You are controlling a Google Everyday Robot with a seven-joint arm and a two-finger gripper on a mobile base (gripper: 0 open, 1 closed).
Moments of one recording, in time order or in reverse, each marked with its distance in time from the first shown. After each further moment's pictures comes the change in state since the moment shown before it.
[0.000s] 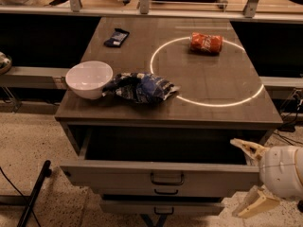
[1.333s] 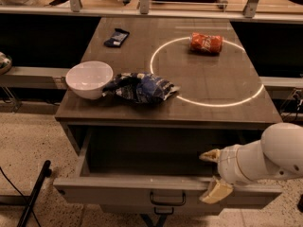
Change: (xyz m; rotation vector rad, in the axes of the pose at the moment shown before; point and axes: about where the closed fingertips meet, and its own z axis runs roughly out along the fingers) arm 0.026 -0.017 0.120 -0.078 0.067 0.047
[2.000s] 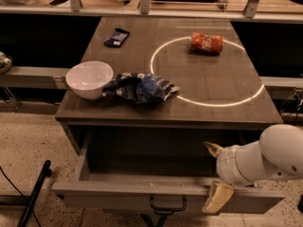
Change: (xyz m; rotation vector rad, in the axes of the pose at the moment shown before) arm 0.003 0.001 0.006 0.000 0.000 0.000
